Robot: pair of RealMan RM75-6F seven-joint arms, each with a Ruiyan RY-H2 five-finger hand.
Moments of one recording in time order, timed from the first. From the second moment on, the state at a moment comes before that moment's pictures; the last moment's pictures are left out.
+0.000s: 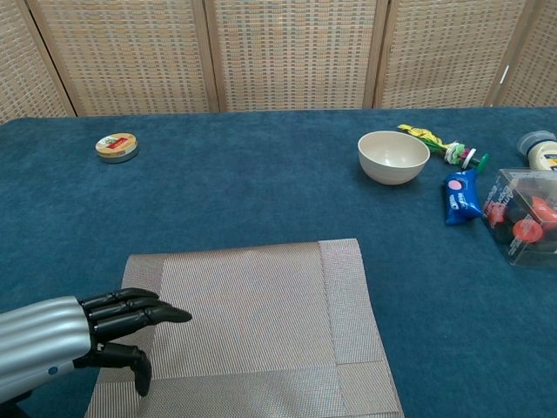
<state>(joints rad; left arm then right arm) -0.46 -1.62 0.30 -1.13 1.97 1.31 -0.14 0.15 -1.14 0.11 -1.57 -1.54 1.54 0.09</state>
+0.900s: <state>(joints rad) -0.47 -1.65 0.29 -1.09 1.95 1.29 -0.15 0.15 -1.14 0.11 -1.57 -1.54 1.54 0.10</state>
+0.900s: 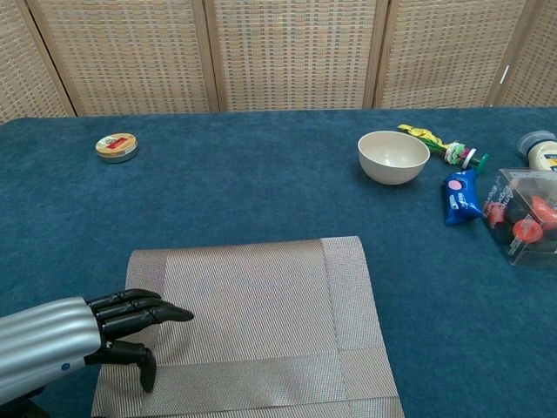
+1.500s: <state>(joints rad) -0.47 -1.67 0.28 -1.09 1.92 1.29 -0.16 0.15 -1.13 0.11 -1.57 -1.55 1.54 0.11</state>
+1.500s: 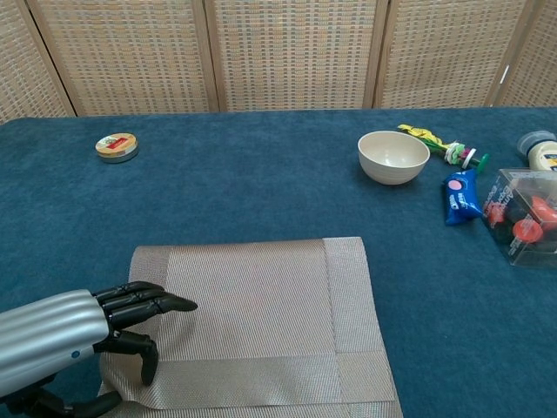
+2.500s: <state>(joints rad) -0.59 -1.52 -0.10 -1.48 1.41 1.08 -0.27 0.14 -1.14 0.11 -1.58 -1.56 1.55 0.09</state>
